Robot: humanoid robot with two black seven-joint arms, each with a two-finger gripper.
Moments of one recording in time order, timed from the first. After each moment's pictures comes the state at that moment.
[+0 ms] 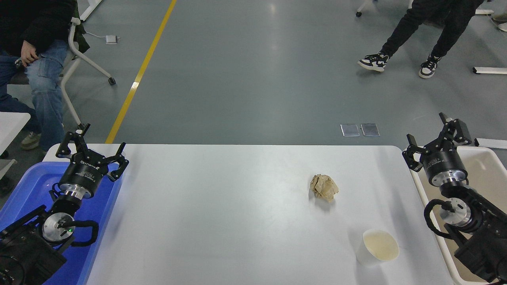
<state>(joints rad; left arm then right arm) -0.54 0.41 -0.75 -0.43 -0.19 -0.70 -0.45 0.58 -0.34 0.92 0.54 -0.15 0.20 0.49</state>
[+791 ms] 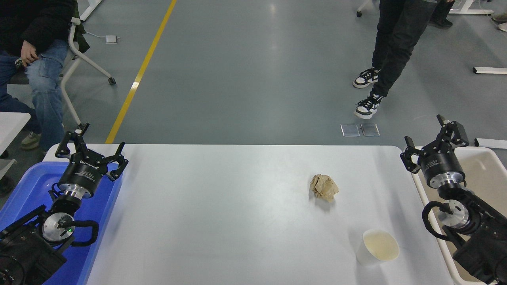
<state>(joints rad) -0.54 0.41 -0.75 -0.43 -0.19 -0.70 -0.46 0.57 -0.33 0.86 0.55 -0.15 0.20 0.51</state>
